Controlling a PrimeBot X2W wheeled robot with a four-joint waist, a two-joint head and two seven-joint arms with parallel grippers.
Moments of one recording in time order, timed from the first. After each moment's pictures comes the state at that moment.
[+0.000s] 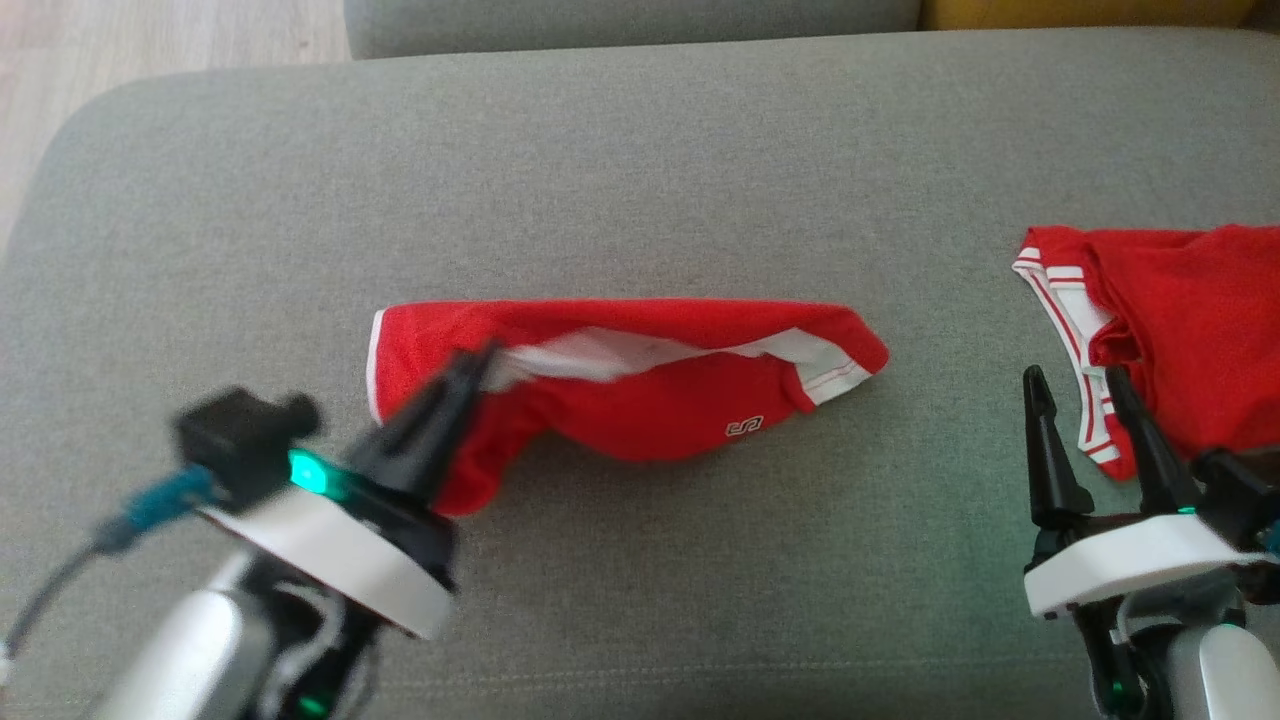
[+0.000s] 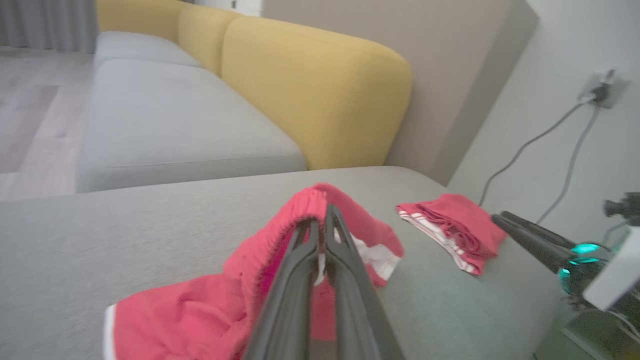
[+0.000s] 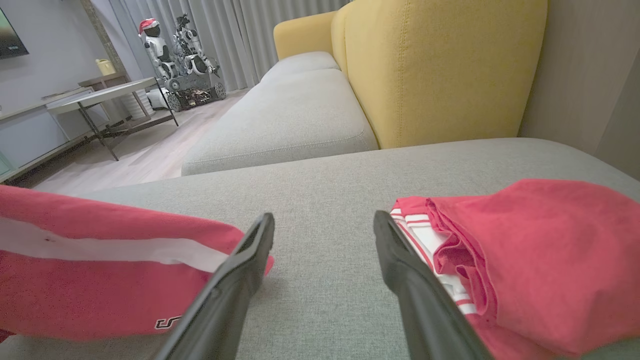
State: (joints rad) left arm -0.14 0.43 -0.48 -0.28 -0.64 0.02 0.04; right arm 0.03 -0.04 -0.05 -0.04 0.20 0.13 0.06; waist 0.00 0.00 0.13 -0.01
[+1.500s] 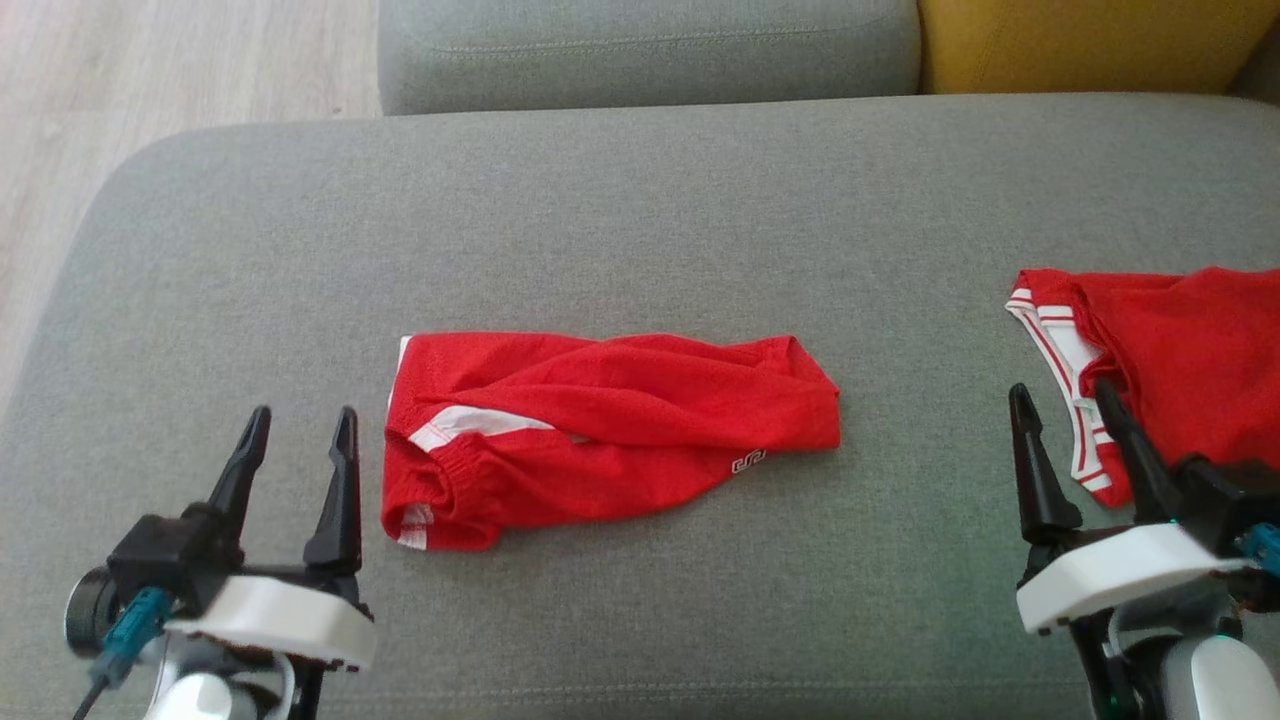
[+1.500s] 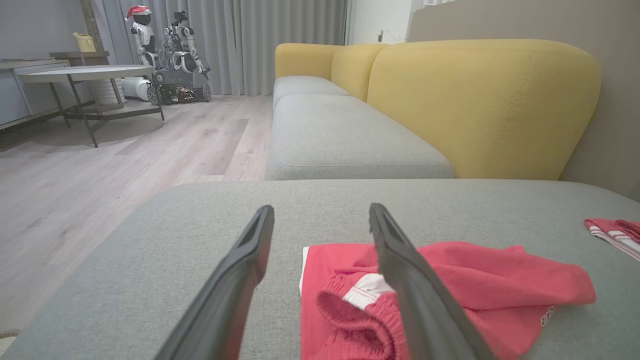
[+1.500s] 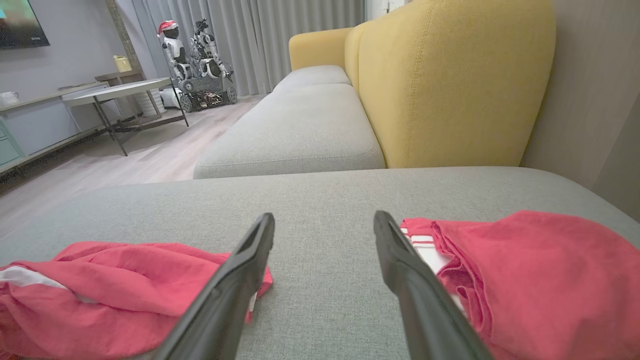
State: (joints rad) left arm 0.02 0.40 -0.38 -0.06 -0.46 0.25 -0.23; right arm 0.05 -0.04 -0.04 -0.07 0.15 0.13 0.10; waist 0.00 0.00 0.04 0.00
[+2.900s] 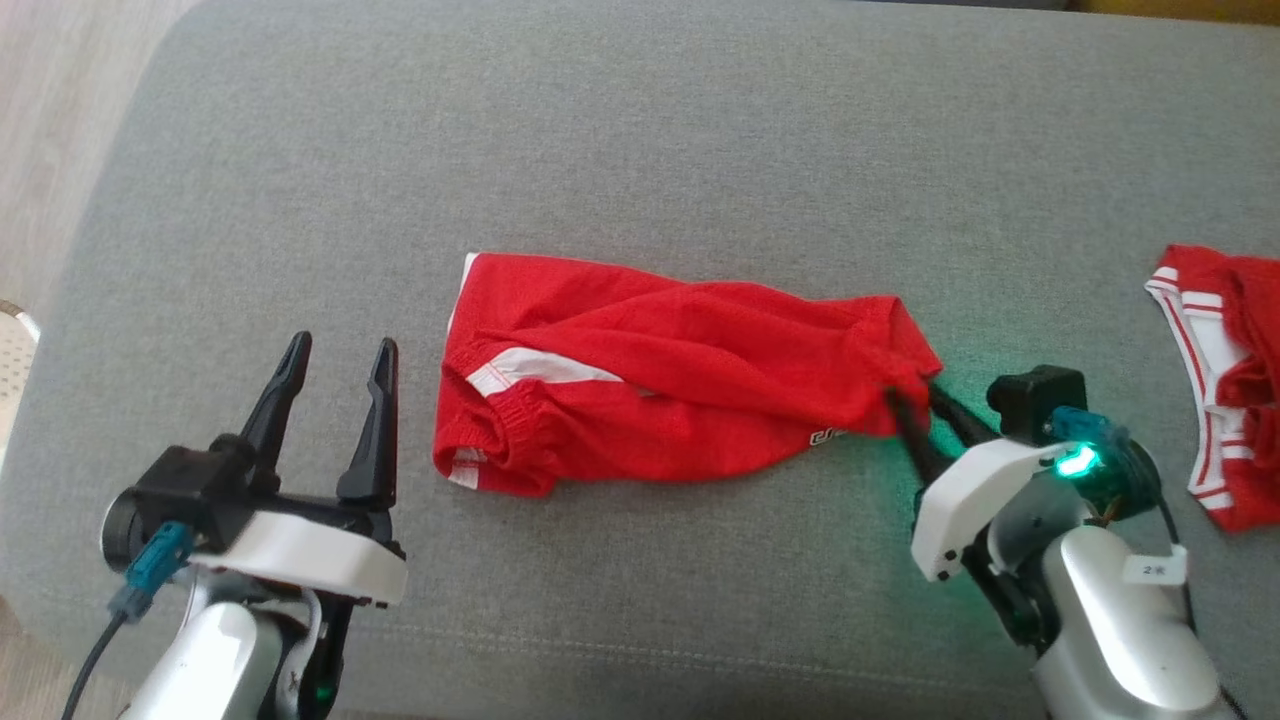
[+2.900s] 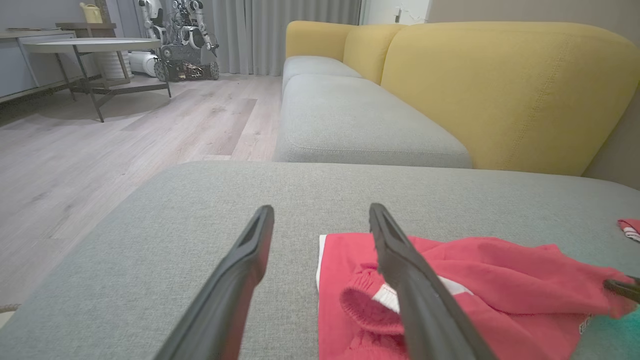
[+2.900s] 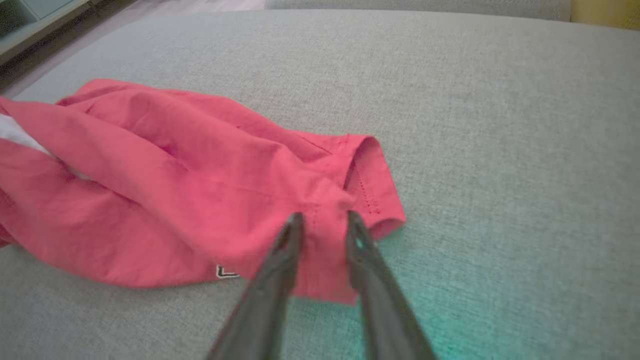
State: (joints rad) left arm -0.11 0.37 -0.42 -0.02 -0.46 0.19 -0.24; right arm -0.24 -0.12 0.21 0.37 0.20 0.13 0.19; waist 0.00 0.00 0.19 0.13
